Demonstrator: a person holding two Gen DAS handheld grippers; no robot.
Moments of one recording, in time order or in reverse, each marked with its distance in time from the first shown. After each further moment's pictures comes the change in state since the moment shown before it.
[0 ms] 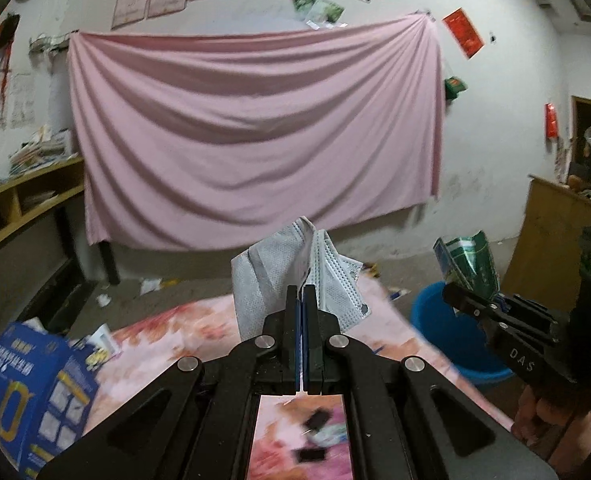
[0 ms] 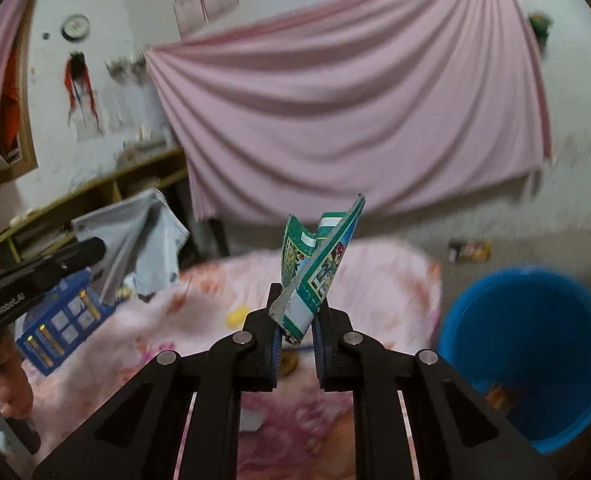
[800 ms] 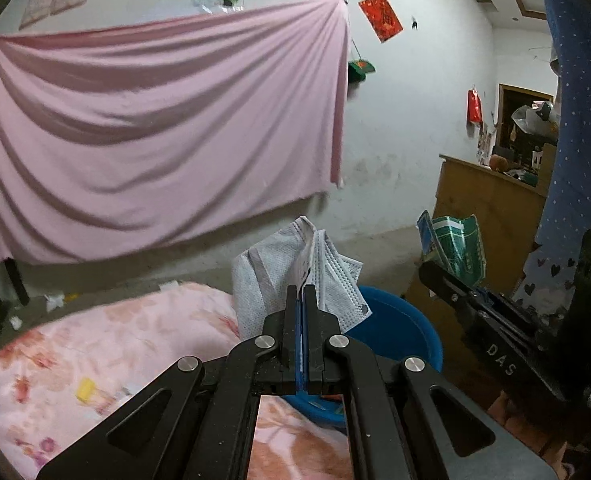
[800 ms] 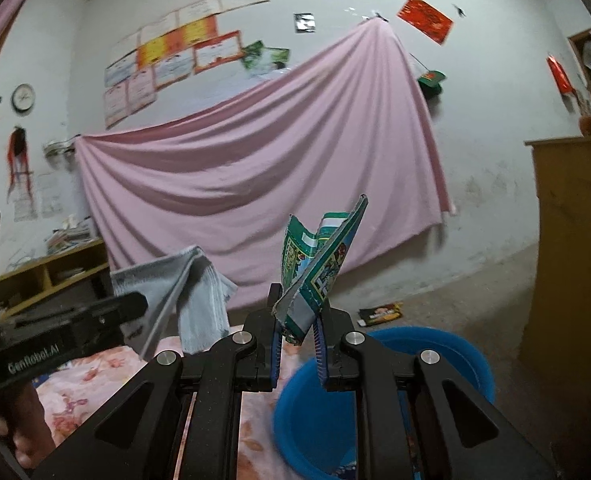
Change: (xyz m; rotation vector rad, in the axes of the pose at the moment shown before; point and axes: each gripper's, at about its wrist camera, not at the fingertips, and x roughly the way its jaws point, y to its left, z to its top) left arm 0.079 -0.136 0.027 0.057 0.067 -0.314; right arm -0.087 -0.105 -0.001 0.115 -0.292 -0.296
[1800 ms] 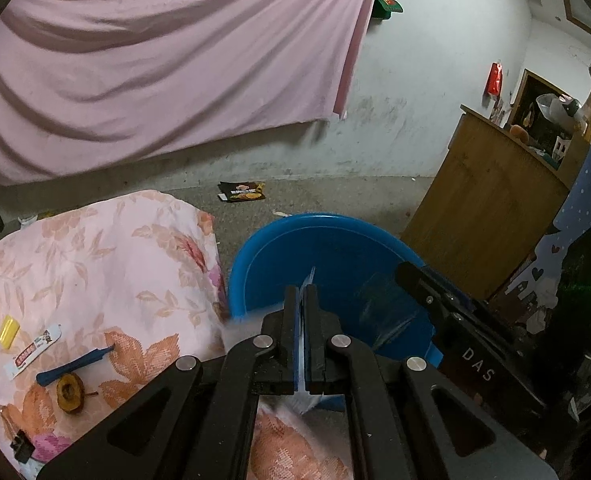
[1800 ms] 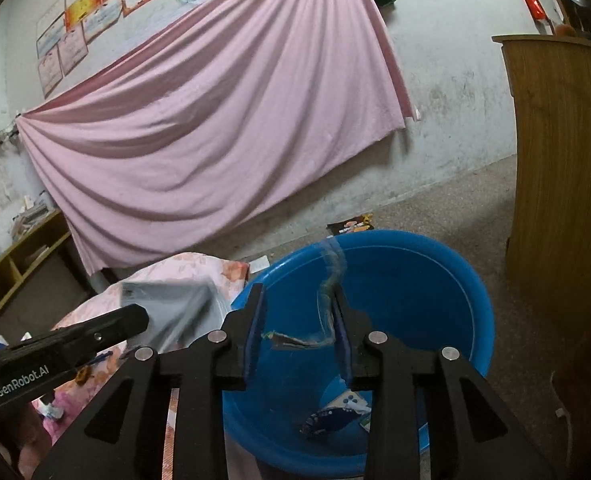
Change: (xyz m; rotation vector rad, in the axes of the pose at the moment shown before) left arm 0.064 0.001 -0.018 -0.131 0.249 -0.040; right arm 0.047 -0.052 -0.036 0.128 0.291 -0.105
